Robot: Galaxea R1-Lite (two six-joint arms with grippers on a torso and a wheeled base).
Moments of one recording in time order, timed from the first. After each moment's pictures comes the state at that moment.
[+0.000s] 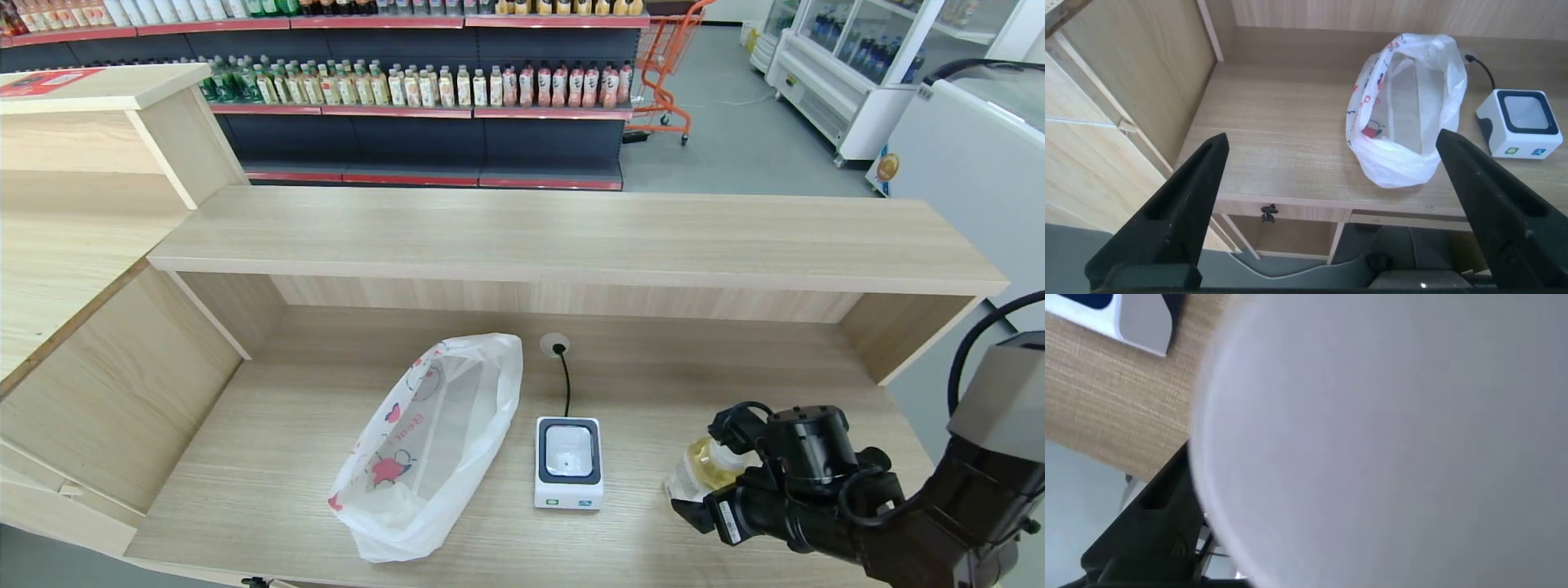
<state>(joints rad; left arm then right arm) 0.00 0.00 0.00 0.00 0.00 0.00 0.37 2.05 -0.40 -0.93 -0.02 -0.07</state>
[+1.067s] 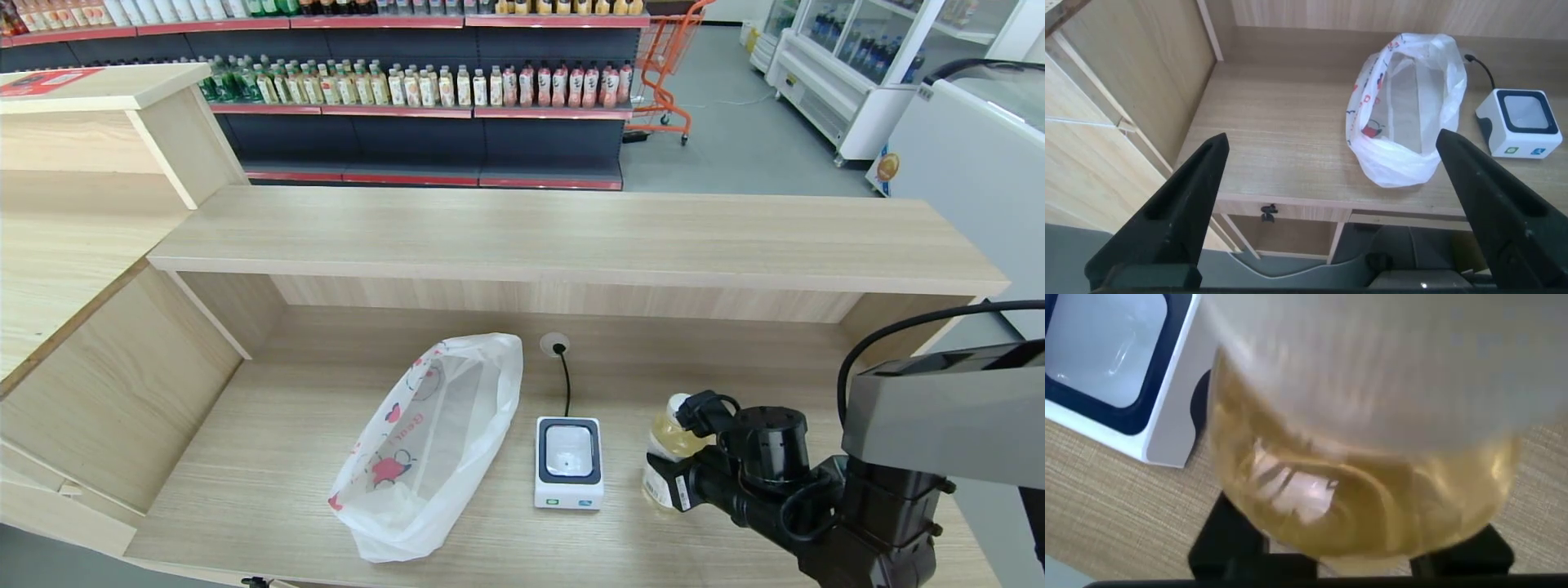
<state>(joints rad) 0.00 0.00 0.00 0.00 0.00 0.00 0.42 2.26 -0.45 -1.36 -0.05 -0.08</state>
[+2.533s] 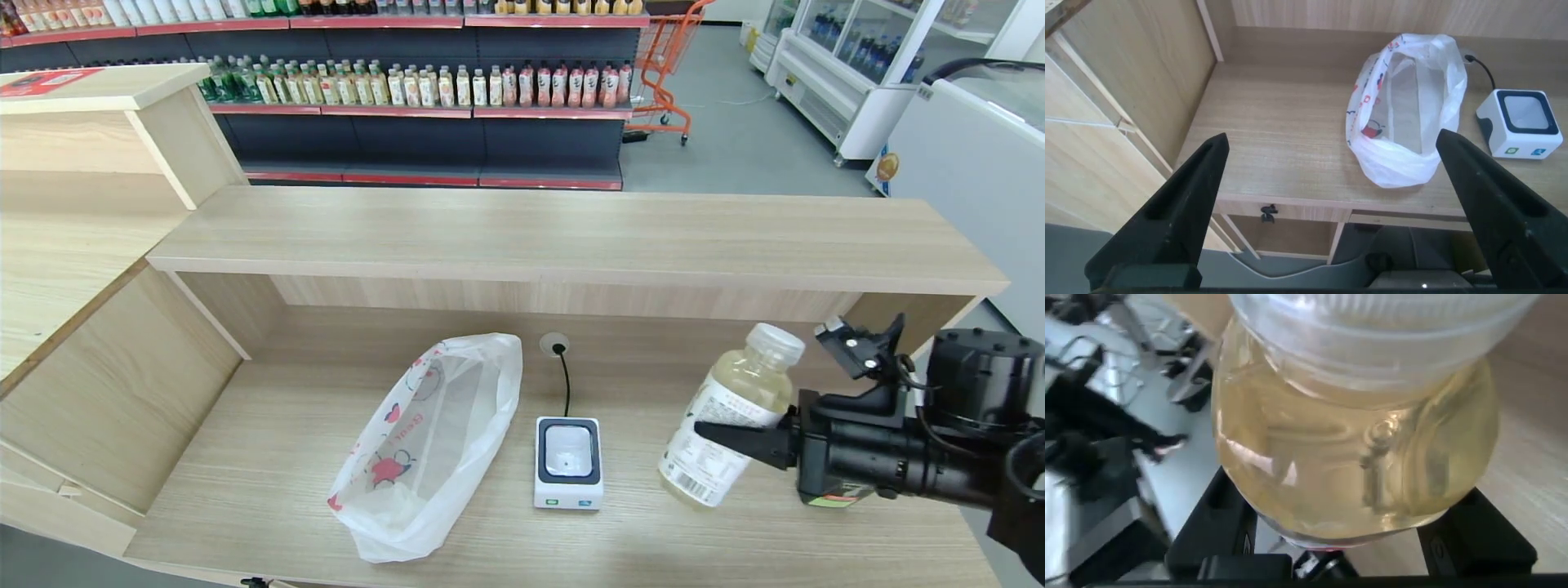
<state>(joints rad) 0.00 0.00 0.00 0.00 0.00 0.00 0.21 1.66 -0.37 -1.03 0.84 0.06</state>
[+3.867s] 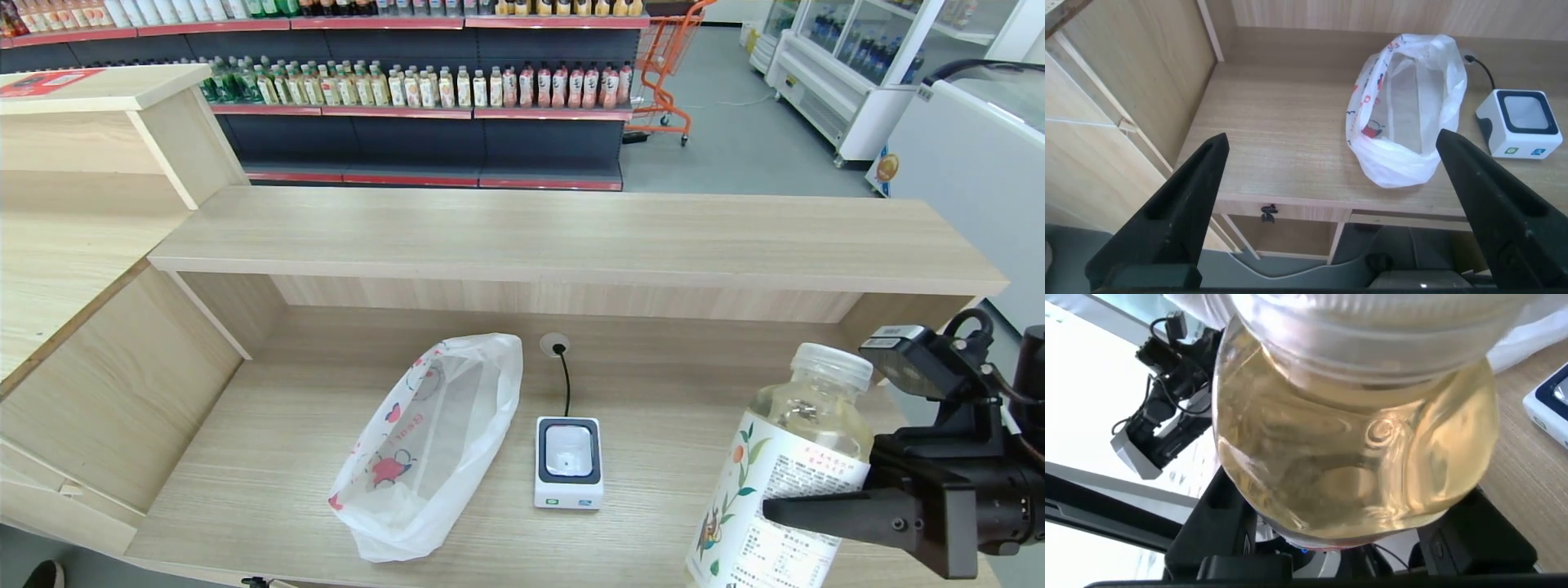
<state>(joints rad) 0.00 0.00 0.00 0.00 0.00 0.00 0.26 1.42 -0.36 -0.80 1.16 0.28</state>
